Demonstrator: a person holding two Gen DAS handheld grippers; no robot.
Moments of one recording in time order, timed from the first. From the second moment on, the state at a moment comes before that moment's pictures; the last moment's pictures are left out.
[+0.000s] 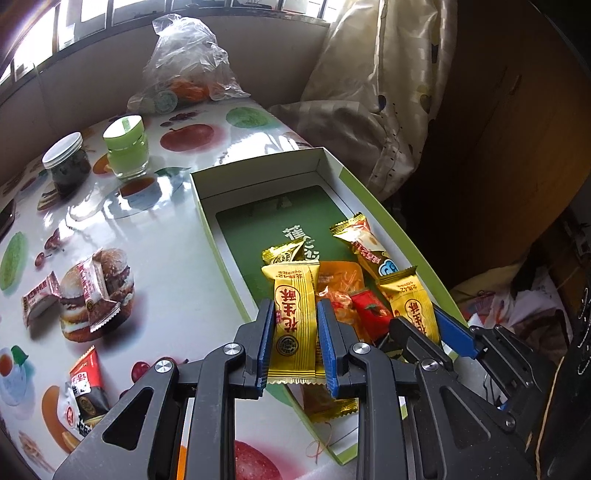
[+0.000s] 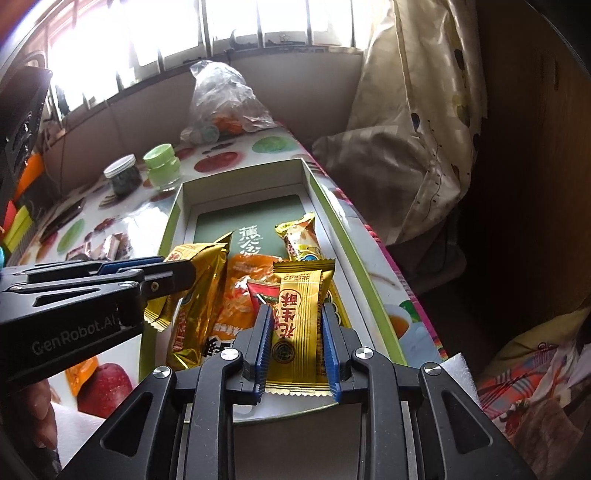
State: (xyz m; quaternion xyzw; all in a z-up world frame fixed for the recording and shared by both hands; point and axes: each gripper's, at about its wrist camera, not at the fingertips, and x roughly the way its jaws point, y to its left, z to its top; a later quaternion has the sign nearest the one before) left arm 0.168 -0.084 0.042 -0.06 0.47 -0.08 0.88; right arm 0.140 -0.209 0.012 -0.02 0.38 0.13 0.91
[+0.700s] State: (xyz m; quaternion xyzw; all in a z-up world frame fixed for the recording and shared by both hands) left arm 0.158 -0.078 0.051 -0.07 0.46 -0.09 0.88; right arm 0.129 -0.210 0.016 -0.01 0.38 0.13 0.92
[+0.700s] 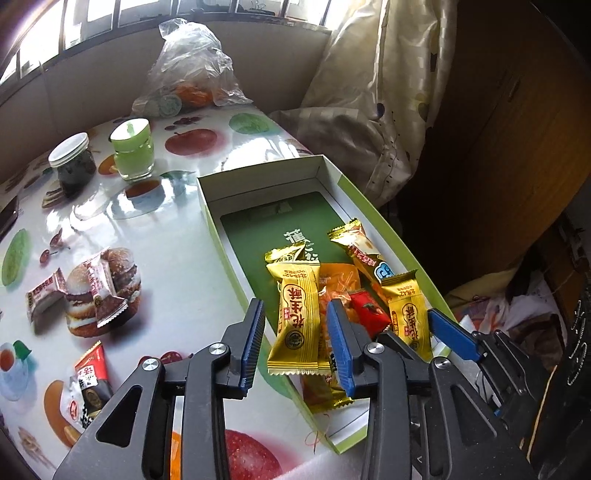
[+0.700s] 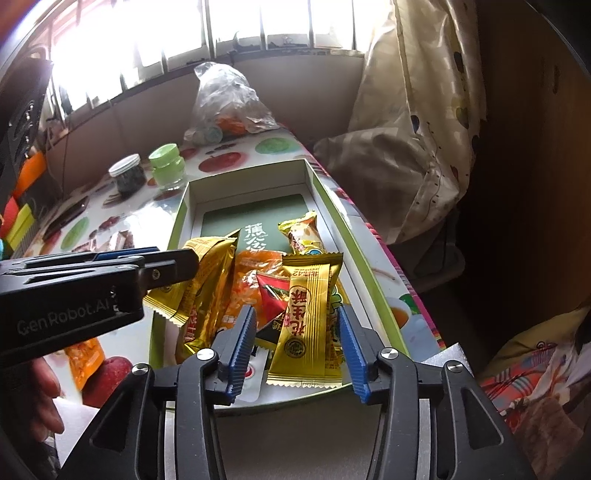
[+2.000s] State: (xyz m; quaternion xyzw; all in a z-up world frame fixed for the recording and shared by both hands) left arm 0.080 -0.019 0.084 -0.06 0.40 0.00 0.91; right arm 0.079 -0.181 0.047 -0.01 0.34 0.16 0.93
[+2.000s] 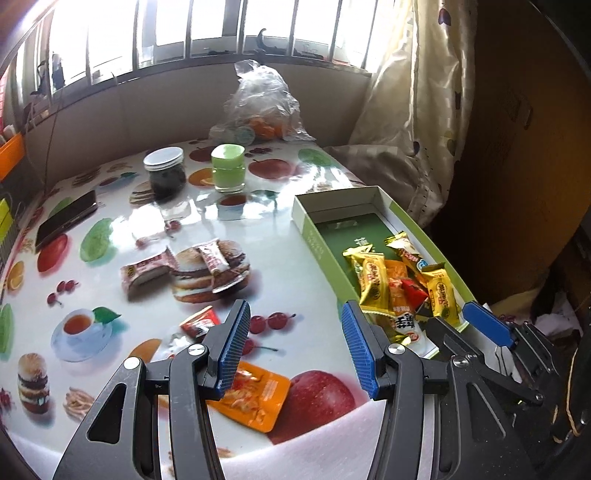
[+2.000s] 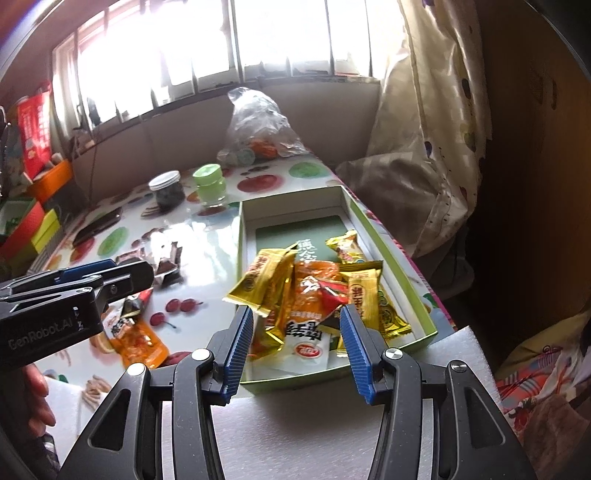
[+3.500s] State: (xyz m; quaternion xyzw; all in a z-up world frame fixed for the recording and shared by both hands) left arm 0.028 0.112 0.041 -0.16 0.42 0.12 0.89; right arm 0.071 -0.037 0.001 -0.10 0.40 0.36 0.84
